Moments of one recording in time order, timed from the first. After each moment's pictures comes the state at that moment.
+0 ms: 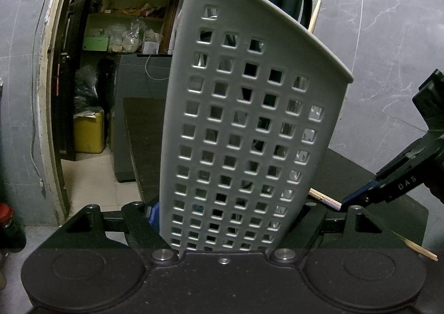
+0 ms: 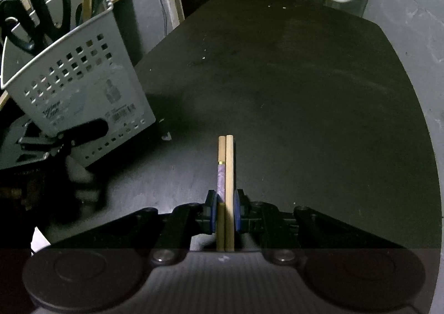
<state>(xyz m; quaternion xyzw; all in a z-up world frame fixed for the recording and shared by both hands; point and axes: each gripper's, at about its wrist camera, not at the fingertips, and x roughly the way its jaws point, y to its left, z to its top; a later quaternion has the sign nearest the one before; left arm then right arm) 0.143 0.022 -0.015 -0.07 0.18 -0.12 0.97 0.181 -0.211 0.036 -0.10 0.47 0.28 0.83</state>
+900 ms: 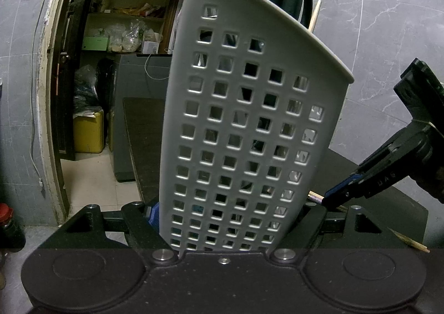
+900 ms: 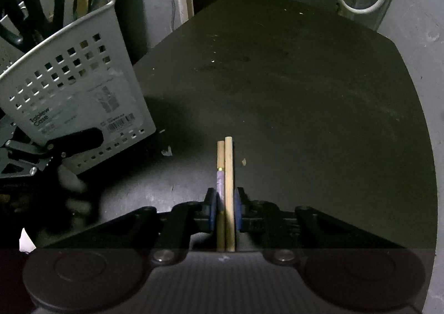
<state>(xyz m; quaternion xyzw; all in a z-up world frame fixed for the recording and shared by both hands) 0.143 0.022 -0.015 -0.07 0.18 -0.12 0.97 0.202 -0.190 0.044 -0.14 0.47 0.29 0.82</state>
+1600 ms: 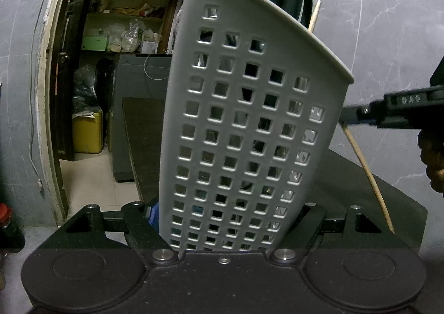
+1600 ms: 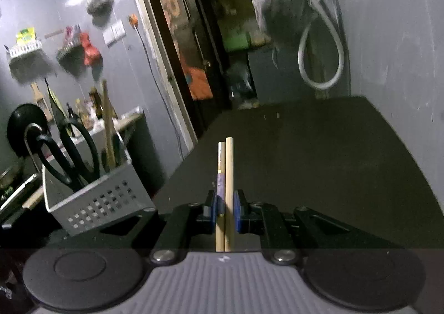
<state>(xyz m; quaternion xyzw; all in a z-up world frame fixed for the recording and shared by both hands) 0.144 0.022 -0.017 -0.07 0.18 -0.12 0.97 0.184 -0.265 0.086 0.07 0.25 0.32 0.91</state>
